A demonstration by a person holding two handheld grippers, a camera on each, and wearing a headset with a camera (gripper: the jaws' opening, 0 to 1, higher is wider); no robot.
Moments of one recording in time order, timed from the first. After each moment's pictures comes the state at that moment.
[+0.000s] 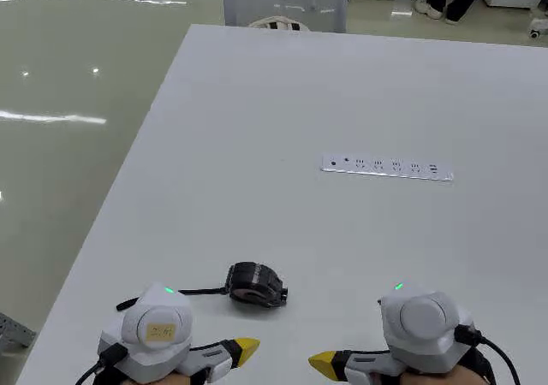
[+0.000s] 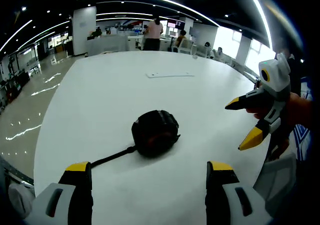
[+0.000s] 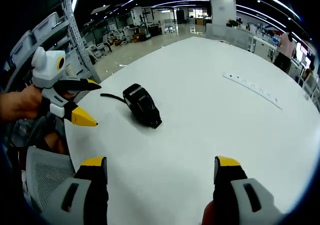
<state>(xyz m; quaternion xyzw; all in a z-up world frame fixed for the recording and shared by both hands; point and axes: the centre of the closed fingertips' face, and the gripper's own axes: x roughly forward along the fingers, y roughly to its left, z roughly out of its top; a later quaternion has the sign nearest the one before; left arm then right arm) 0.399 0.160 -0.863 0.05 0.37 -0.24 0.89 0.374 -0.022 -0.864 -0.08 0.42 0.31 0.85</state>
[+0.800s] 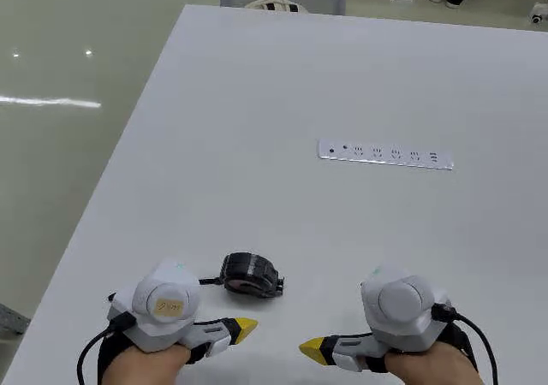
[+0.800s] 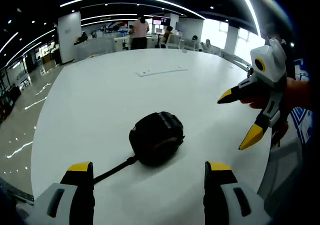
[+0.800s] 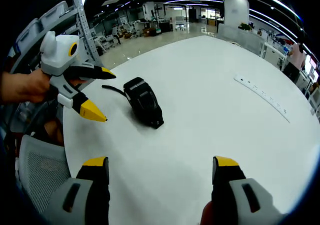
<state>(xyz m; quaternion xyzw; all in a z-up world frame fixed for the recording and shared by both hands) 0.420 0.150 -0.879 0.09 0.36 -0.28 0.88 0.385 -0.012 -0.881 -0.11 0.42 0.34 0.83</state>
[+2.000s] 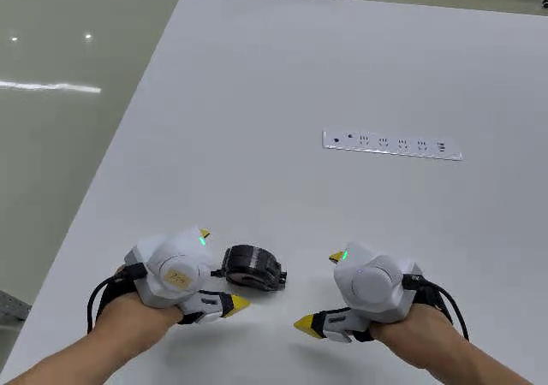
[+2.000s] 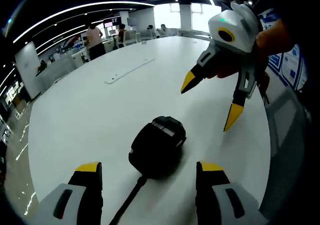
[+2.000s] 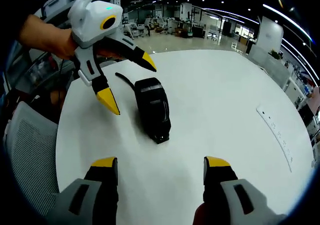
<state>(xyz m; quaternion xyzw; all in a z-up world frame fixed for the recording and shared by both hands) 0.453 0.130 -0.888 0.23 0.32 -0.44 0.81 0.417 0.022 -0.896 -0.23 0.36 0.45 0.79</state>
